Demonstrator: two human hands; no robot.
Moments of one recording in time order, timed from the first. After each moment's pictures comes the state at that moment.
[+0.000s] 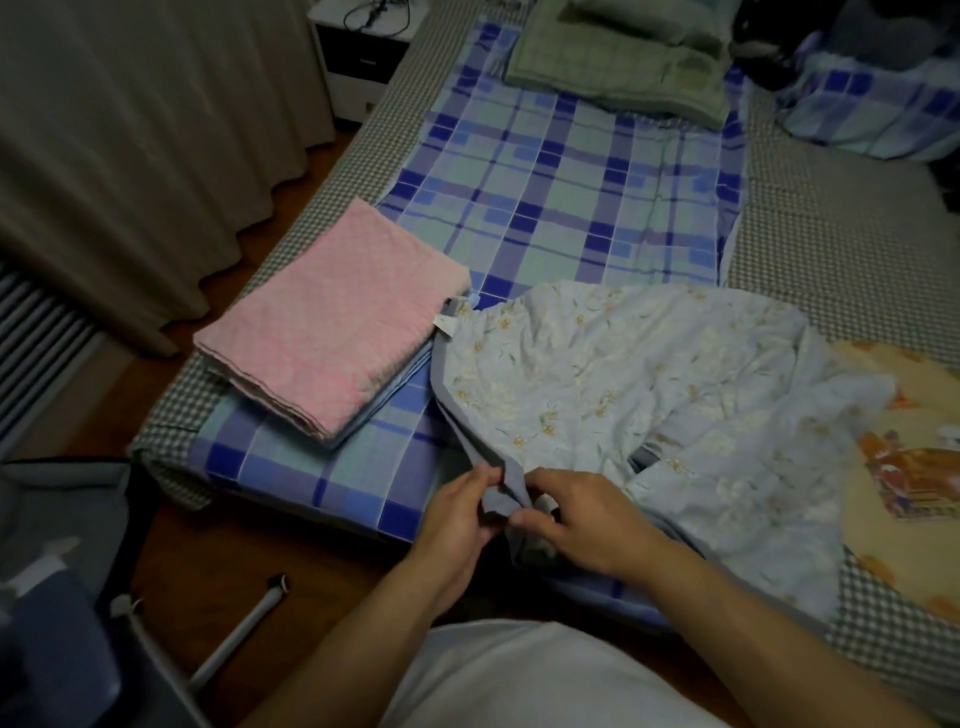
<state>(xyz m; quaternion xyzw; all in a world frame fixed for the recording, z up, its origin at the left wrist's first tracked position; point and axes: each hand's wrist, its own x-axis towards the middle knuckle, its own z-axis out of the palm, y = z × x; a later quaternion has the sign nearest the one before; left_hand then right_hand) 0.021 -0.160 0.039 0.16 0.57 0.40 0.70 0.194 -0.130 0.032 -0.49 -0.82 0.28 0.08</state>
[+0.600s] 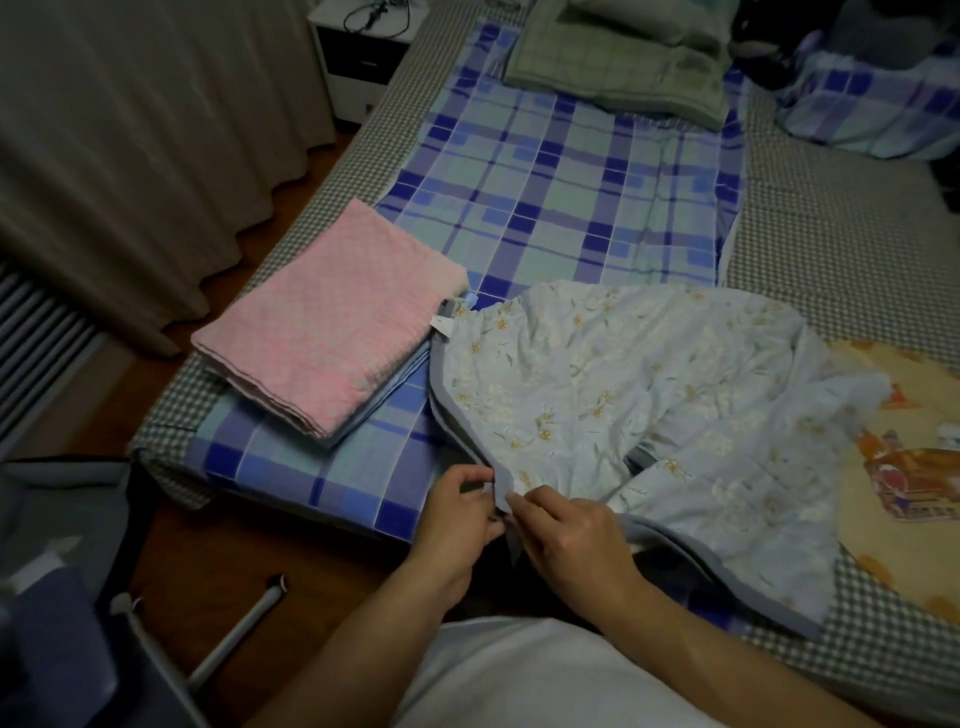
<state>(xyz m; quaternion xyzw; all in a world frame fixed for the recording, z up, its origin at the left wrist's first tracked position) 0.031 -0.160 0.044 0.16 0.63 0.38 0.66 0.187 -0.166 0.007 -0.44 -0.87 0.03 0.21</state>
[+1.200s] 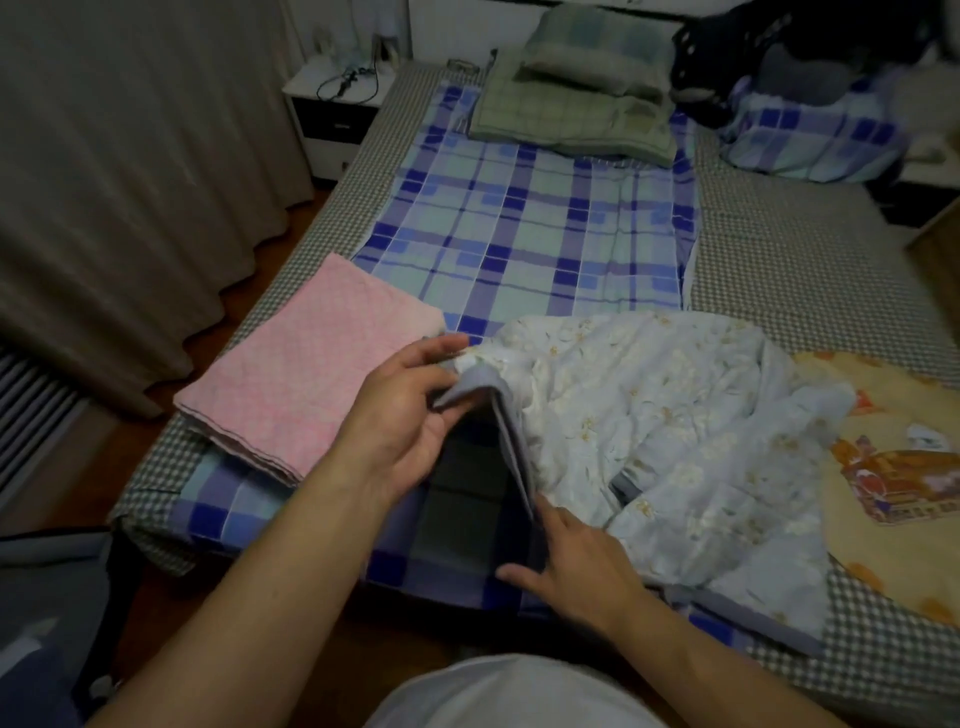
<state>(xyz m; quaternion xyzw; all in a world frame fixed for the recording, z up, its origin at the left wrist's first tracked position) 0.011 -0.067 0.180 0.18 0.46 0.54 0.68 0.209 -0.153 0.015 -0.63 -0.74 0.22 -0.03</state>
